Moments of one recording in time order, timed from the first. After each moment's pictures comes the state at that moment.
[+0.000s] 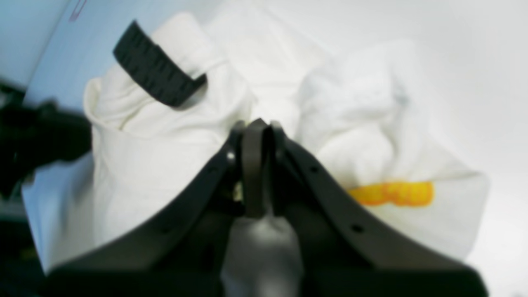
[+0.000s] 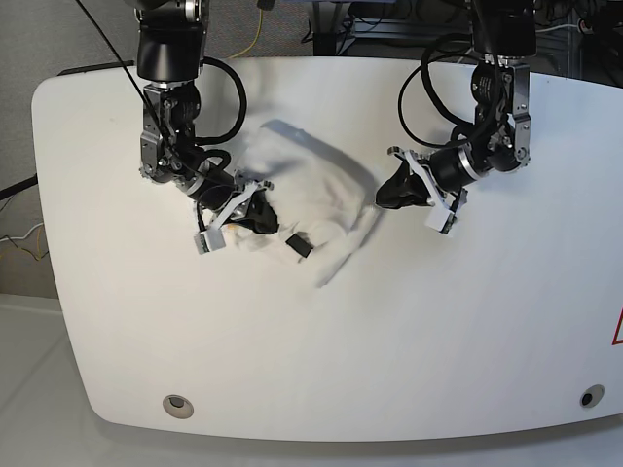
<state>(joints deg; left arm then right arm) 2.1 -10.1 -3.5 81.5 -37.2 -41.5 42.1 5.0 4.7 8.8 66.7 31.9 32.7 -35.0</state>
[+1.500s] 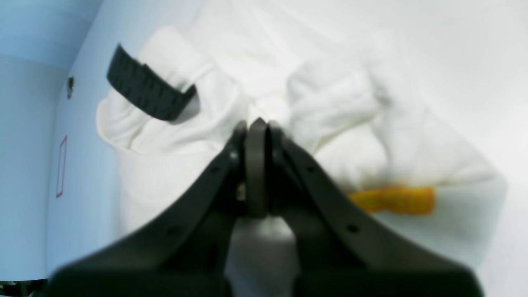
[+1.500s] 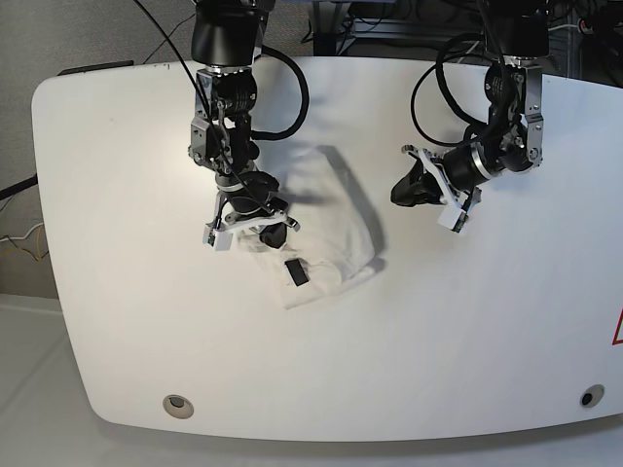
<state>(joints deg) 2.3 -13.4 -3.5 81.5 -37.4 -41.5 42.3 1.4 -9.3 10.3 73.4 30.6 3.5 -27.3</state>
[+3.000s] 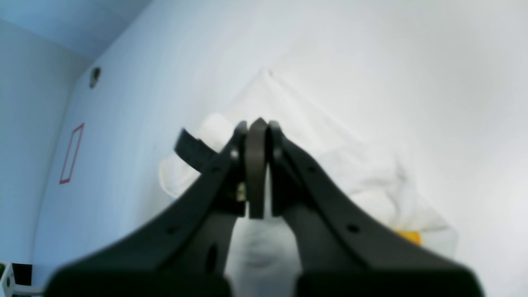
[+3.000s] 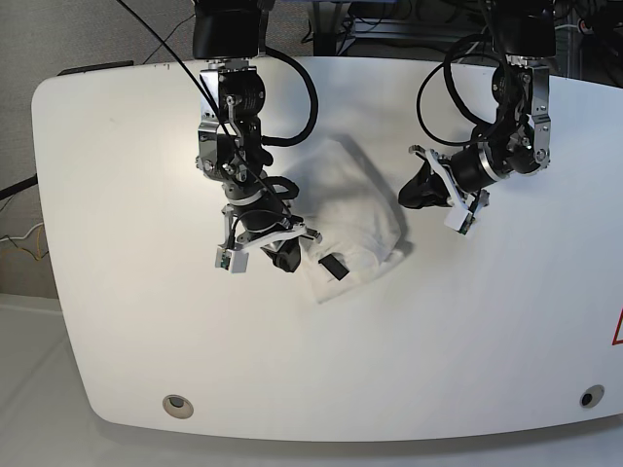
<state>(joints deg) 2.5 -15.2 -3.5 83.7 -37.4 -41.5 42.4 0.9 -8.9 1.0 87.2 28.2 0.7 -28.3</state>
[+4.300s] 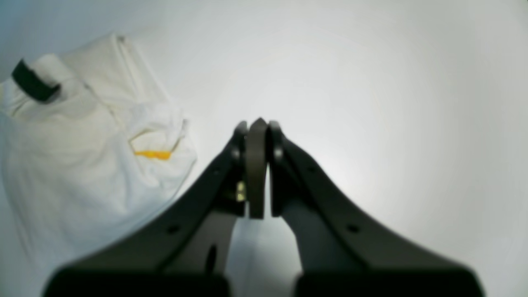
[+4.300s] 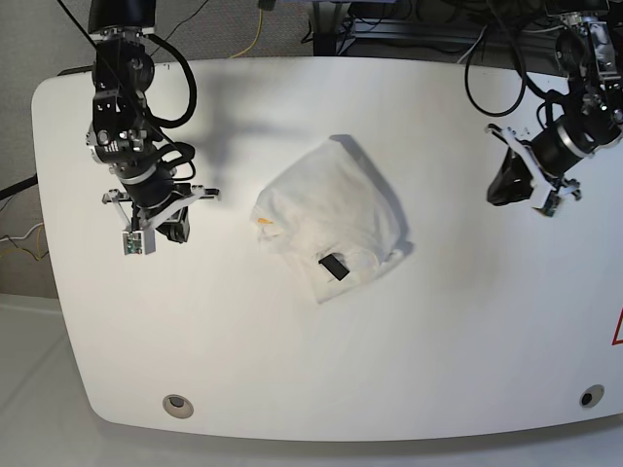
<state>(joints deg) 16.8 -25.2 -21.9 105.1 -37.5 -41.7 44.5 -9.2 17.7 5.1 109.2 25.7 -1.3 -47.0</state>
